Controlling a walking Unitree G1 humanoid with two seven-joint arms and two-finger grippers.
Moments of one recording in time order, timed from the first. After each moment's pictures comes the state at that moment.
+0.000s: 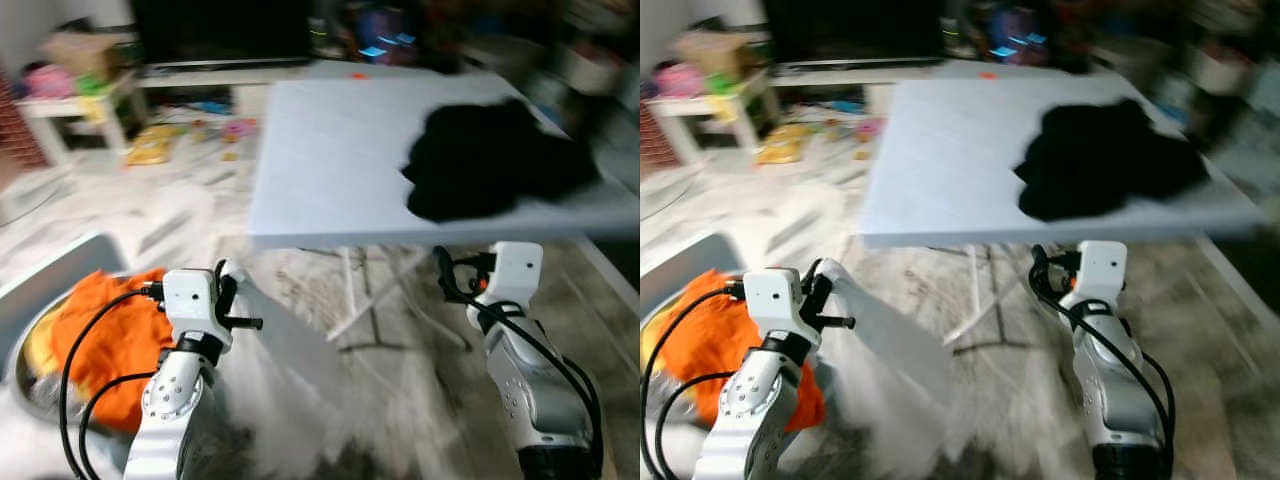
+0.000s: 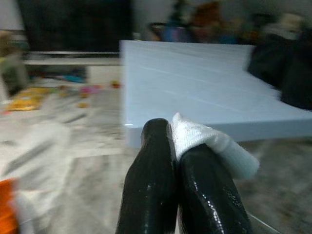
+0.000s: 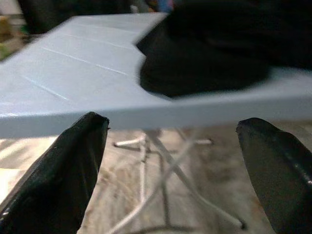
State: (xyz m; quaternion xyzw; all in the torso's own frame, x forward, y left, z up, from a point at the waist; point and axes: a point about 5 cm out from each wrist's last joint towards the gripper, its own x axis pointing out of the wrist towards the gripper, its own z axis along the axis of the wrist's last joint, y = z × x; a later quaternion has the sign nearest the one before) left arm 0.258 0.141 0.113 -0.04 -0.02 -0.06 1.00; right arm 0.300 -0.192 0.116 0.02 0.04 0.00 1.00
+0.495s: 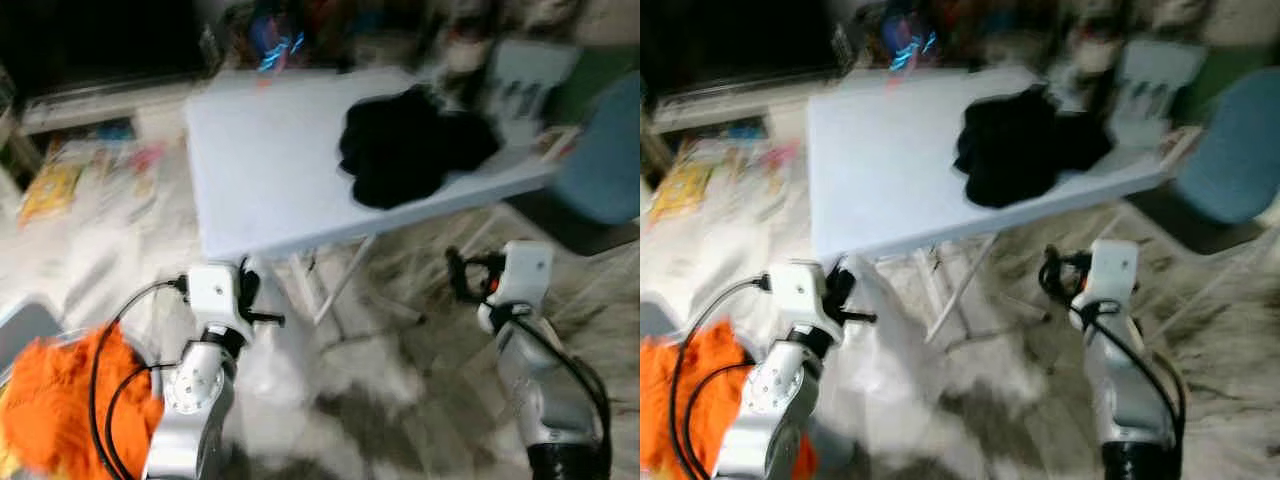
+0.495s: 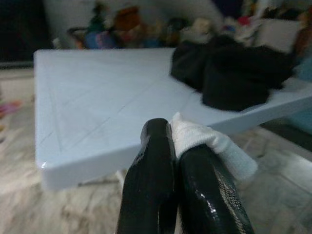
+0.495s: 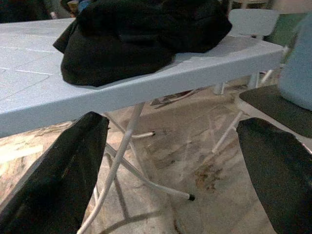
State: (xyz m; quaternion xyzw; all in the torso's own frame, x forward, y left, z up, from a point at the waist) left arm 0.265 0.125 0.117 -0.05 -0.03 -0.10 0.99; right arm 0.301 -0.200 0.111 0.01 0.04 -0.02 1.00
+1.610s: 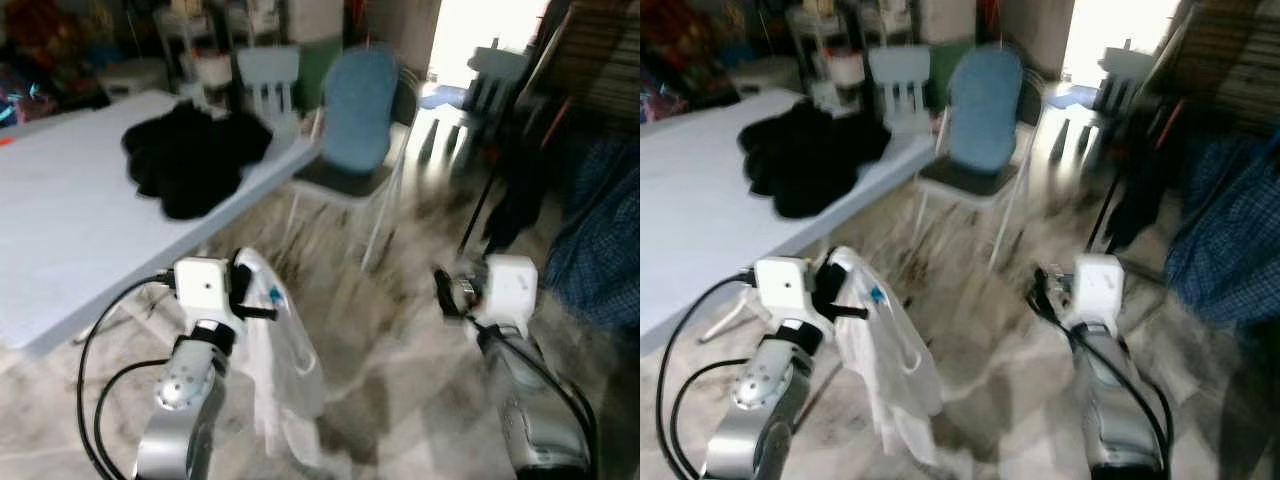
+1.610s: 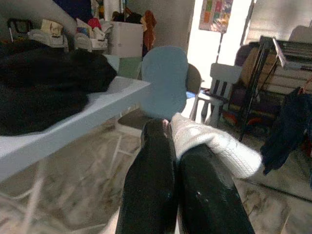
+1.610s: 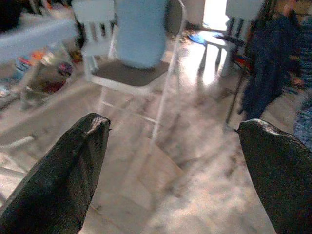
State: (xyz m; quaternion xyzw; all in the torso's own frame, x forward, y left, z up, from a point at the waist) left arm 0.266 0.125 0.129 -0.06 -0.05 -0.10 0.99; right arm 0.290 -0.195 0.097 0.01 0.07 -0.02 1.00
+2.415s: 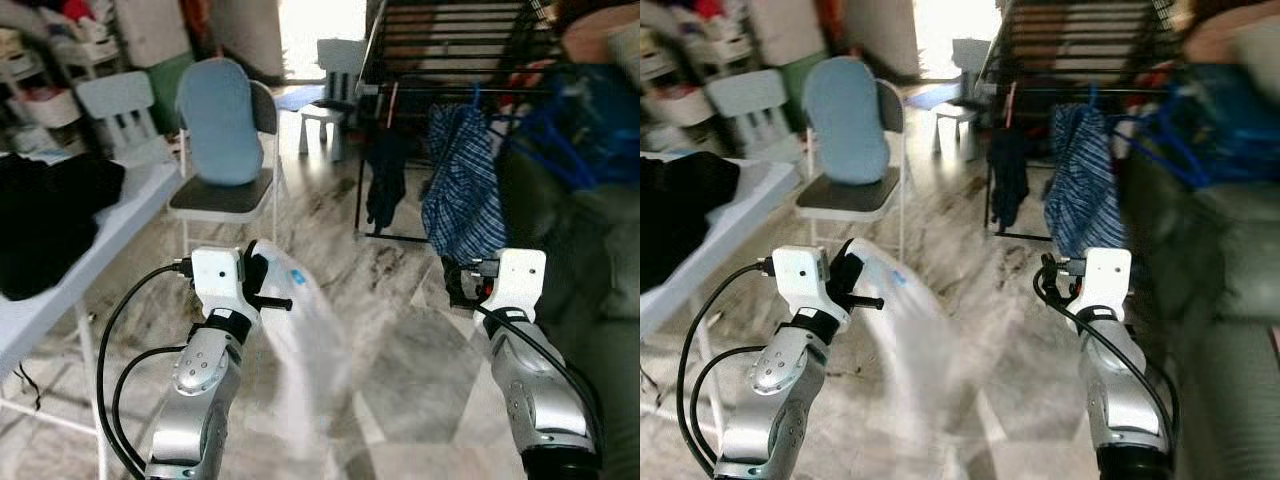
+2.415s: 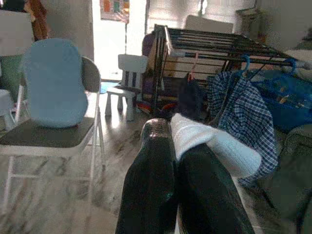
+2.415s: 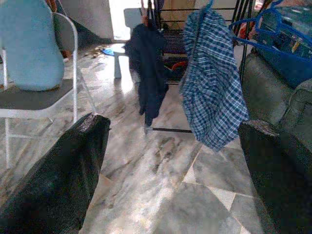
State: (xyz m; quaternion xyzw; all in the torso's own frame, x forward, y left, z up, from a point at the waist) left arm 0.276 0.117 0.132 -0.07 -0.04 -0.11 0.99; right arm 0.300 -0.198 0.106 0.00 0.05 -0.03 1.00
